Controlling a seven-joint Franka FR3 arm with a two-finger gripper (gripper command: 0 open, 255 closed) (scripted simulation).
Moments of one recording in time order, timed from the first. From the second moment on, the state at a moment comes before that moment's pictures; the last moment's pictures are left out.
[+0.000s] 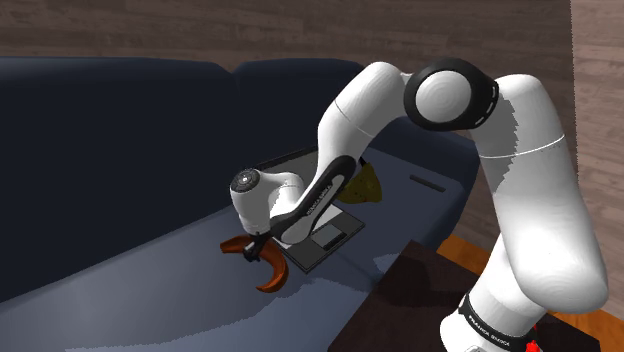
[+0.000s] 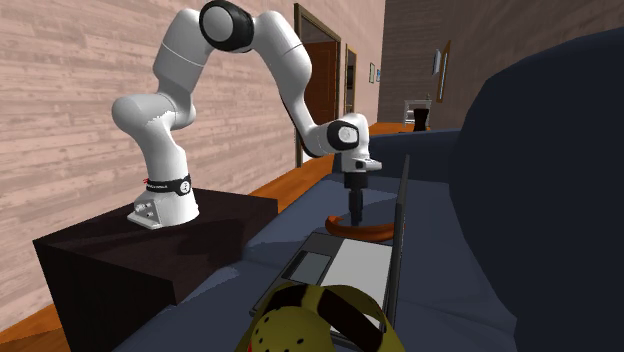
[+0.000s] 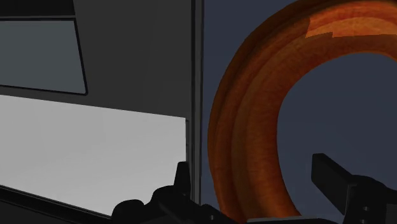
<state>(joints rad) 0.14 0.61 0.20 -1.99 -0.76 2.48 0.88</state>
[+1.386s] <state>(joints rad) 0.12 0.56 0.22 -2.01 -0.73 2.45 0.85</state>
